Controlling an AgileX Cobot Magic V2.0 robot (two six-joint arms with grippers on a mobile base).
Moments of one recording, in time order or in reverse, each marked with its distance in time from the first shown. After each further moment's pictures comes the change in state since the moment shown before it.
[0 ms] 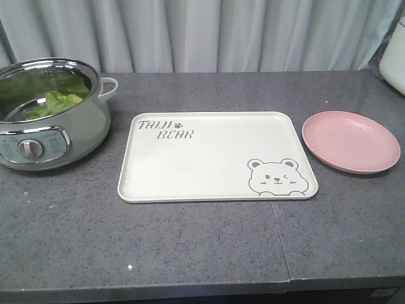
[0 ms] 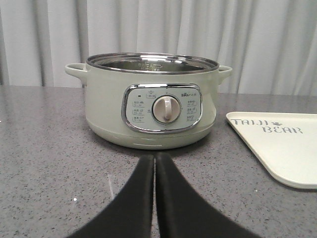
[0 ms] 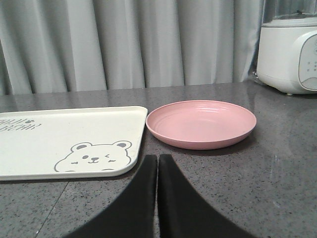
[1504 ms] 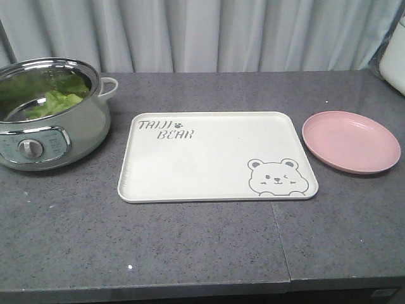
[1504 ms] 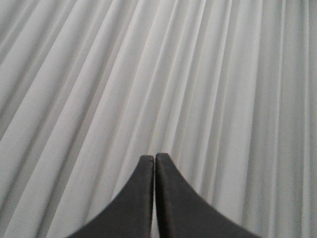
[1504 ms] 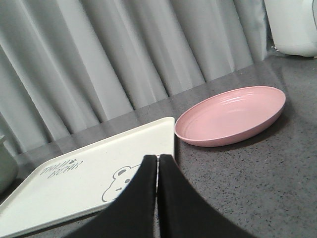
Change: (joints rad) left arm 0.000 0.000 0.000 -0.004 -0.689 -0.263; right arm 0.000 0.000 0.000 0.282 -0.038 0.054
